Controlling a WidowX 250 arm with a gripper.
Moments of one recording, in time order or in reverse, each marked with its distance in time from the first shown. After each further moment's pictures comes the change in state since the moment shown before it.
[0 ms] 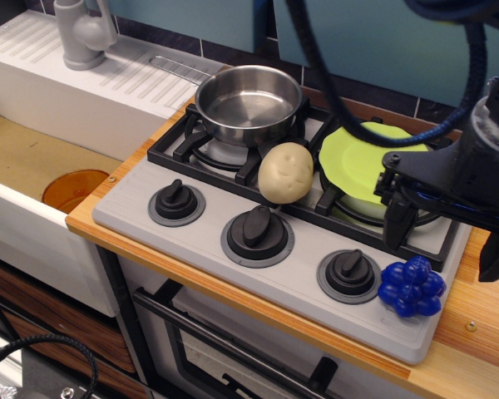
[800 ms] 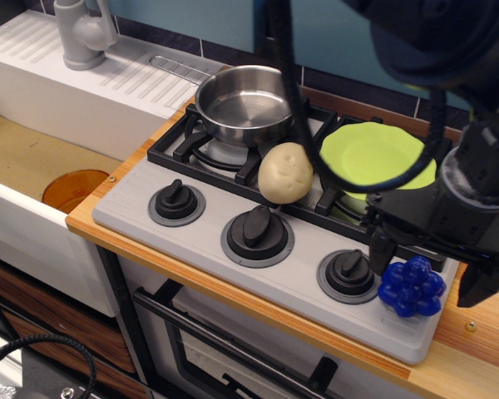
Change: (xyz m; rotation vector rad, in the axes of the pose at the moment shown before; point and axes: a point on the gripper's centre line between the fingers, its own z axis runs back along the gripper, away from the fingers) arm 0.001 0.006 -0.037 -0.016 -0.032 -0.021
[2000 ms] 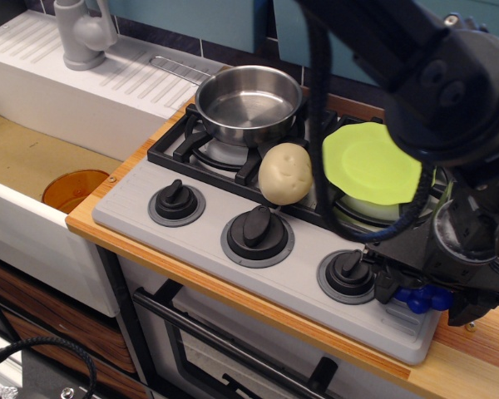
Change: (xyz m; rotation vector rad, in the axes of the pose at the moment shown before) arm -0.010 -0.021 -0.038 -0.015 -0.057 0.035
